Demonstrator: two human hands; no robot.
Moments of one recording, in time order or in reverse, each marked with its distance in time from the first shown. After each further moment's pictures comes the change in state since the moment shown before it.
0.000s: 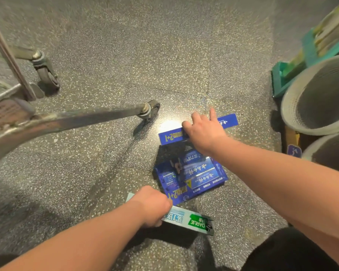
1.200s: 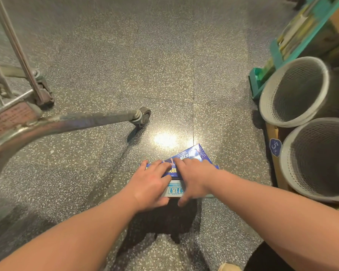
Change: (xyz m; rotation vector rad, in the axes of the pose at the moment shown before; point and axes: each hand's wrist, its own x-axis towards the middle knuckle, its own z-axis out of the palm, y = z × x) left_hand -0.017 -0.013 -0.018 0.015 0.455 -0.096; right_hand -0.106 -0.048 0.017 0.356 -0.281 -0.097
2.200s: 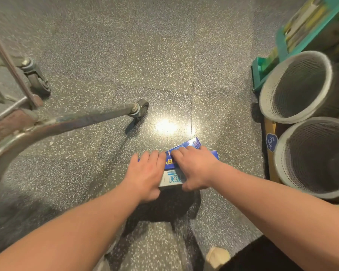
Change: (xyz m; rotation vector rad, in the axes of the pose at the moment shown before) left_hand 0.013 0.009 -0.035 0.030 -0.166 -0.326; right_hand -0.013 0.008 -0.034 -0.135 0.081 -0.100
